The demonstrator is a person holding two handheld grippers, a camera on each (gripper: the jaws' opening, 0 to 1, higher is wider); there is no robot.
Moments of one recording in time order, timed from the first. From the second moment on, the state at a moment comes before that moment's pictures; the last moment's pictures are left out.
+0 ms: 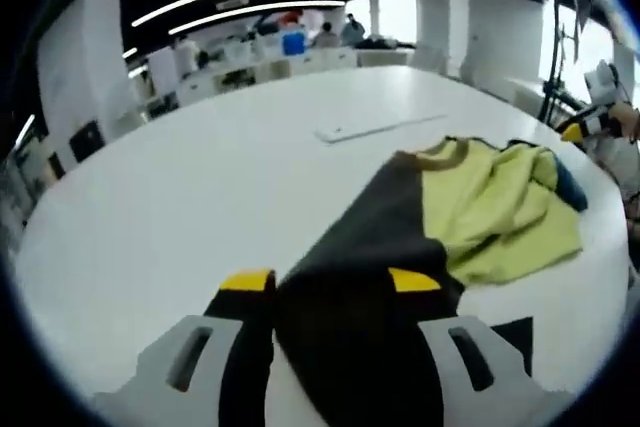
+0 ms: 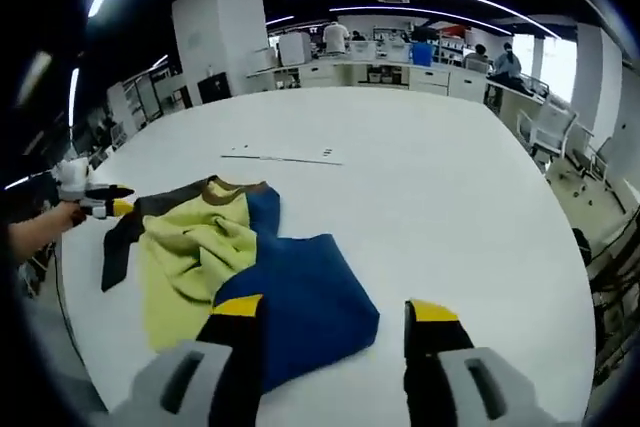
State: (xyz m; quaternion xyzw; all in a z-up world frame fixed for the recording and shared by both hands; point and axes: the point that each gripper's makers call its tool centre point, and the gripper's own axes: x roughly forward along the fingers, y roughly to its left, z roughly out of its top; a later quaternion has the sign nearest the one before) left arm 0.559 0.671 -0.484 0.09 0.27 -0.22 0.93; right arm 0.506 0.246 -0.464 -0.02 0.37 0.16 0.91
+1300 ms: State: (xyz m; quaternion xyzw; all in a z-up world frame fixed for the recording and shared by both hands) left arm 0.436 0.453 -0.485 0.06 0.25 -0.44 0.86; right arm 0.408 0.318 -0.509 -0.08 0.37 0.21 0.90
